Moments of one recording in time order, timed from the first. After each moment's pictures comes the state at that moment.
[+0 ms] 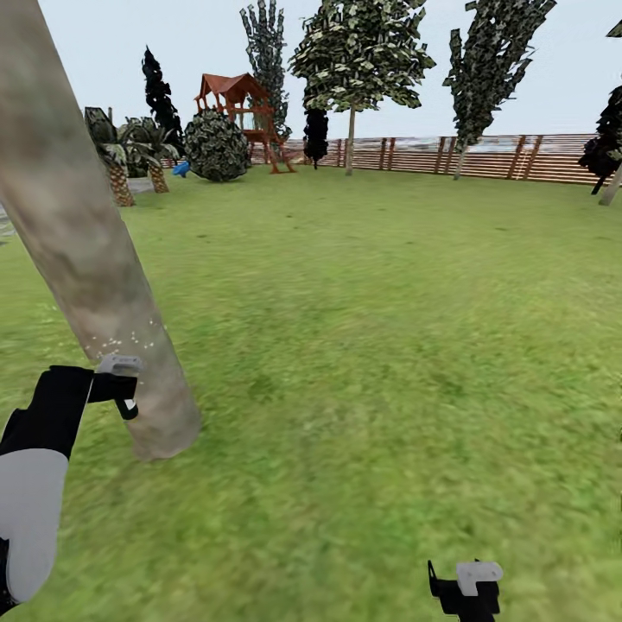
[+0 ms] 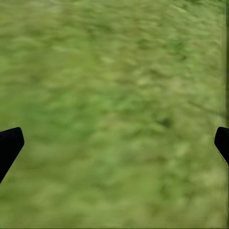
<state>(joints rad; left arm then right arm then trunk) -0.92 0.27 0.32 -0.87 -0.51 0.75 -0.48 -0.44 -0.08 0.09 -0.03 0.05 -0.65 -0.20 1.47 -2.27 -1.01</state>
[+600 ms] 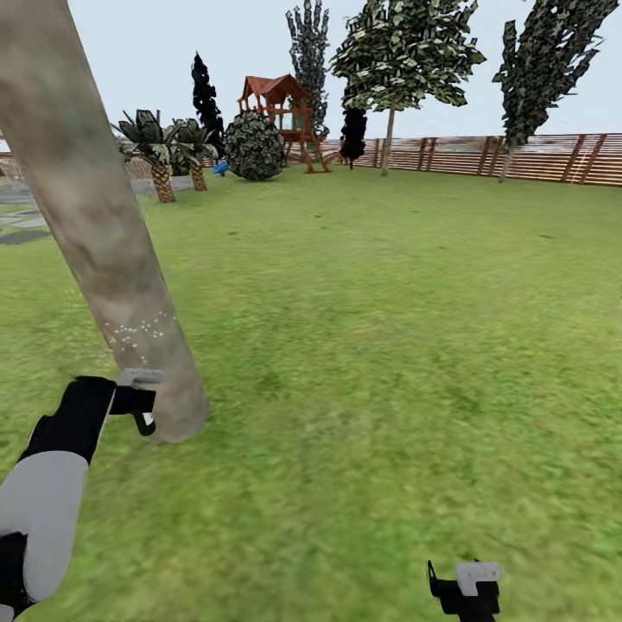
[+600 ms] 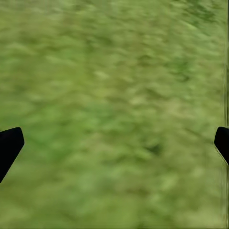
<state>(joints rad) -0.92 0.22 0.32 -0.76 -0.50 0.74 -0.45 -0.44 -0.08 0.09 -0.03 0.05 -0.65 -0.20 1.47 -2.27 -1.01</state>
